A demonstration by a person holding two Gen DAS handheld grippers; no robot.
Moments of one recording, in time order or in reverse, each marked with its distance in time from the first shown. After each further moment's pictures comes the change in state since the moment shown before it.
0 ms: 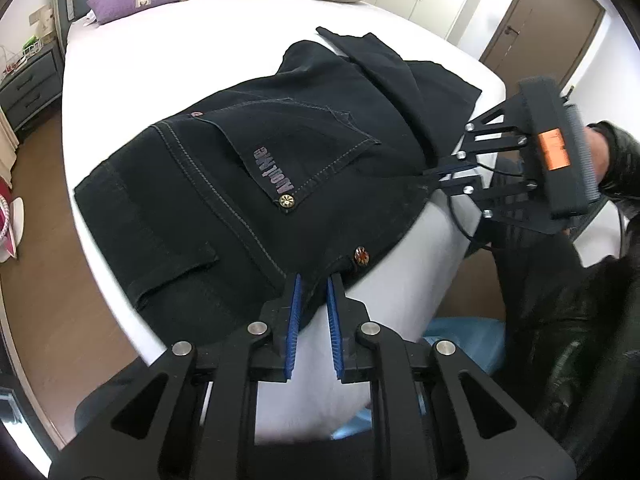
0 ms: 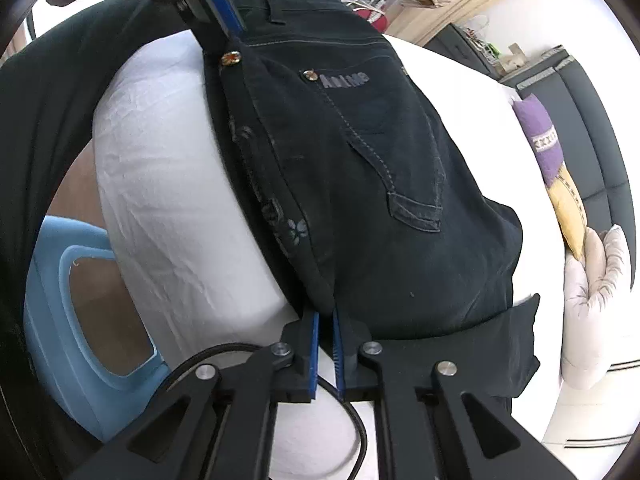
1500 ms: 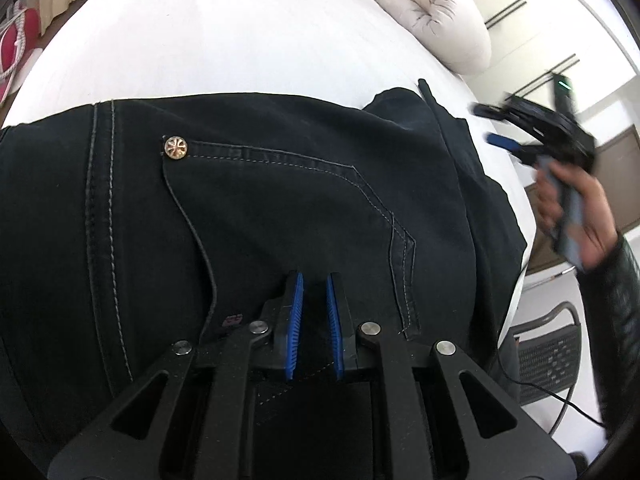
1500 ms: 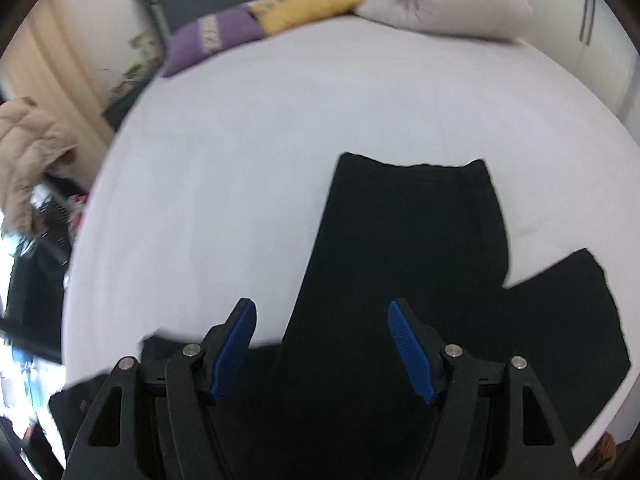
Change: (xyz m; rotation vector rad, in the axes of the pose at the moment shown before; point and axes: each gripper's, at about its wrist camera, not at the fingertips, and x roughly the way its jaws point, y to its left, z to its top) left arm 0.115 0.051 0.095 -0.539 -0.076 -0.066; right arm 0.096 -0.347 -0.102 1.417 0.002 0.039
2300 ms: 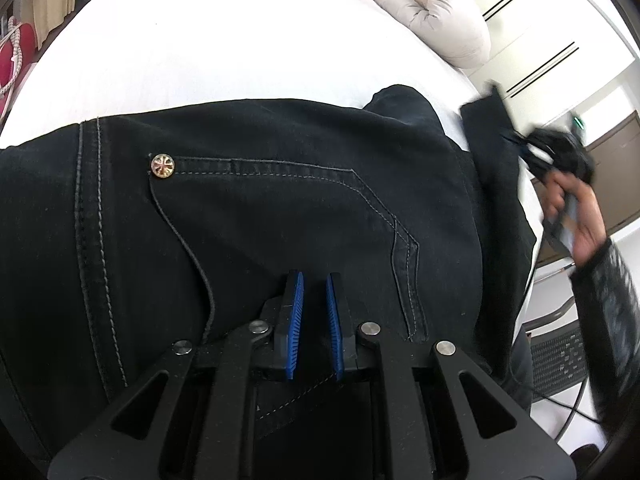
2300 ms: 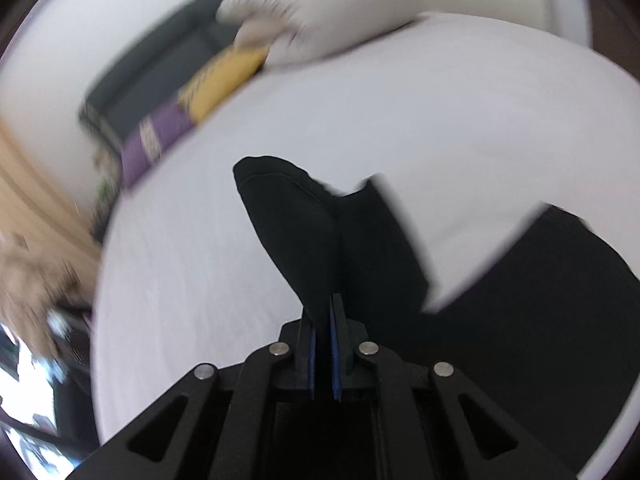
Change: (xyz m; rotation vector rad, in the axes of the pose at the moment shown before) left arm 0.006 -0.002 -0.004 0.027 -0.007 0.034; right arm -0.034 -0.150 -0.032 0.402 -0.247 0.116
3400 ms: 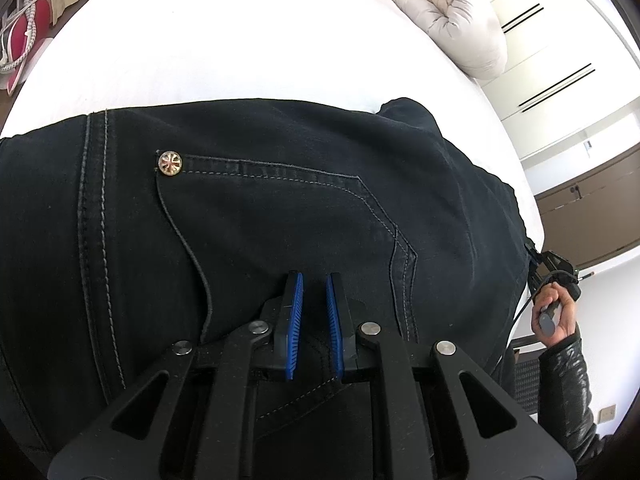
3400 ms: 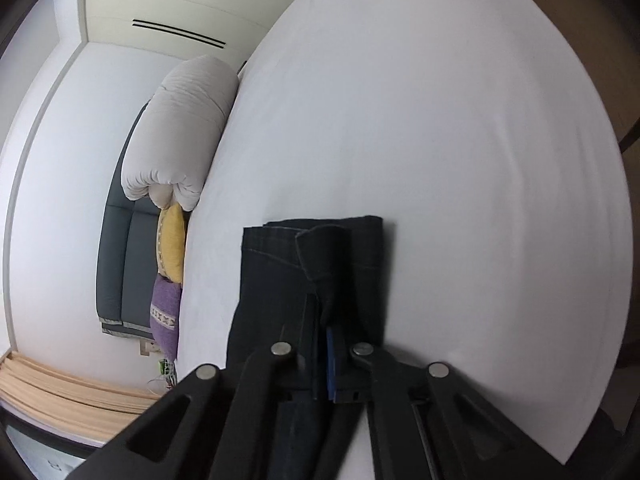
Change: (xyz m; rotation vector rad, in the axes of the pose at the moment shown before) left arm -0.007 -0.002 0.015 -0.081 0.022 0.007; right arm -0.060 -0.236 -0.056 0.671 -0.165 0.134
